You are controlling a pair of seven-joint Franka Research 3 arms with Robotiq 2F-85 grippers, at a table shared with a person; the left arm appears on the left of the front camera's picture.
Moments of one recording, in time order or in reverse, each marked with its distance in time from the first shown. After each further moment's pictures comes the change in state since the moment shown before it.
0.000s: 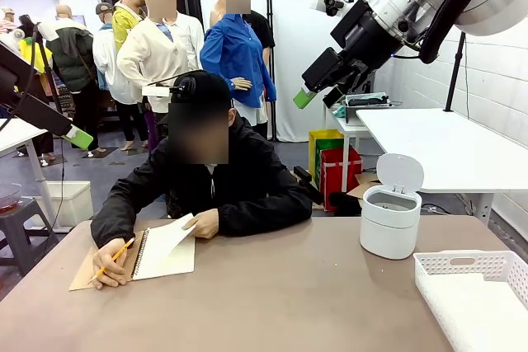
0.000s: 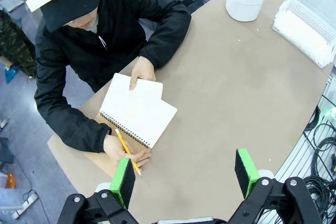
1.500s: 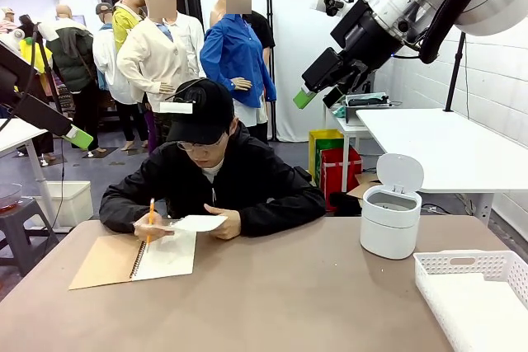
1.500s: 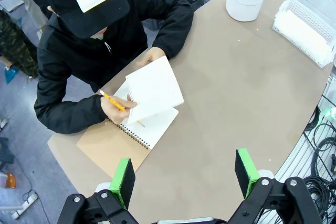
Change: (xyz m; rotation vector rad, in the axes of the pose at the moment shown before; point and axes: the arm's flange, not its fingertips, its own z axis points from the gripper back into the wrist) left arm 0.000 0.000 0.000 0.000 0.000 0.000; right arm 0.000 0.000 0.000 0.000 0.000 0.000
